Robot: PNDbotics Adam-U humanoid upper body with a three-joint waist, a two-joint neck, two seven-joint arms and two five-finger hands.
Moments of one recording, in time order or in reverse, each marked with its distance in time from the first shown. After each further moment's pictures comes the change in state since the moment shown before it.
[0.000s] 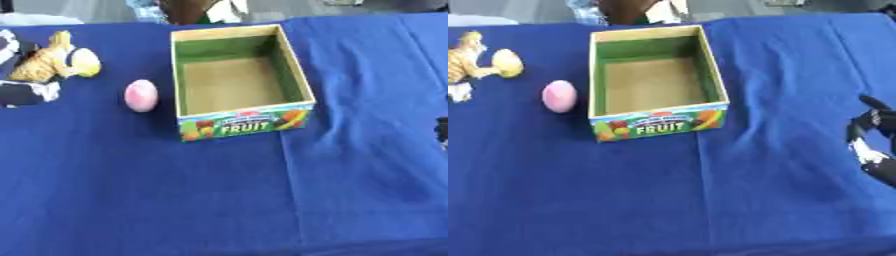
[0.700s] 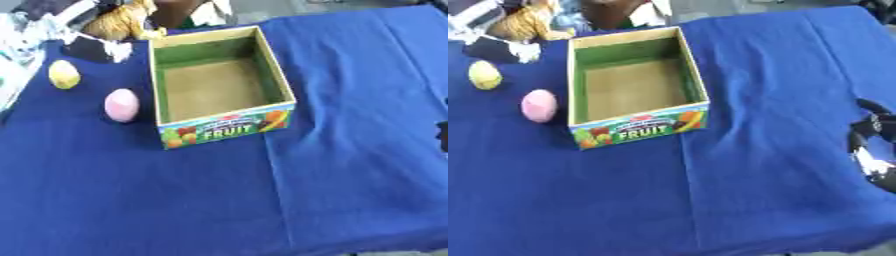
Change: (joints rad) left arm -0.241 -0.145 -0.127 0.054 -0.088 -0.083 -0.070; right arm -0.095 0.008 0.092 -0.012 -0.019 -0.018 0.096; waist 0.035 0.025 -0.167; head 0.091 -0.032
